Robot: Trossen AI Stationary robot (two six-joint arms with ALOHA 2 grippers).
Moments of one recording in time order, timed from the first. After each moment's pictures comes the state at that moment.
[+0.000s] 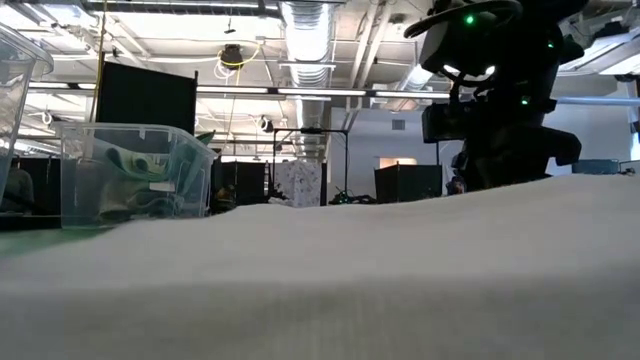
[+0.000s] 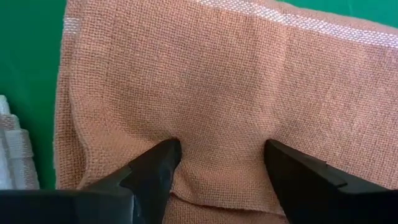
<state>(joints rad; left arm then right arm) -0.78 1.13 1.24 -1.23 -0.80 -0.66 0.18 1.65 0.83 -0.48 0.12 0.31</state>
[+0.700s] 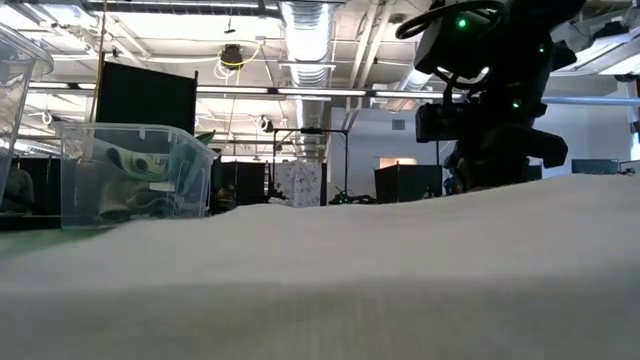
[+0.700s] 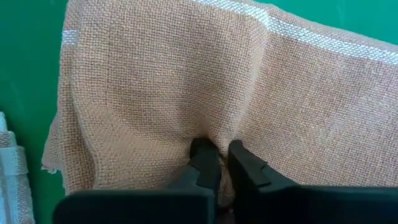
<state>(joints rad) -0.78 1.13 1.24 -1.23 -0.80 -0.67 0.16 1.65 0.83 -0.43 0.11 0.26</state>
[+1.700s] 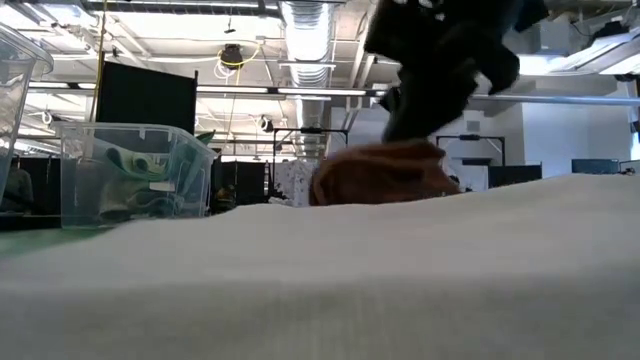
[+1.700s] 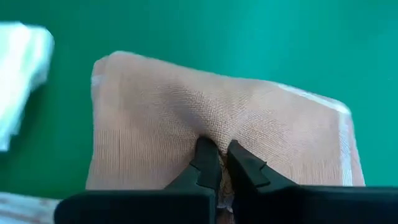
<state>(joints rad) -0.78 1.13 1.24 -1.23 -0.80 -0.68 0.22 1.66 1.05 -0.29 0.12 0.03</state>
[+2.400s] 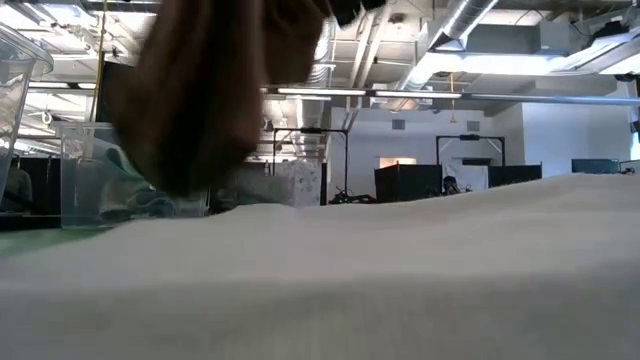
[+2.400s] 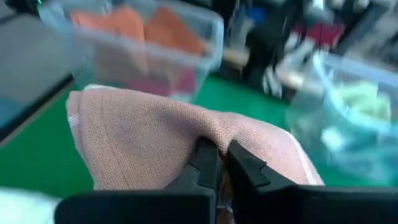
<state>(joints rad) -0.78 1.13 1.24 -1.23 -0.79 -0.68 0.24 1.66 1.20 0.10 0.12 -0.23</state>
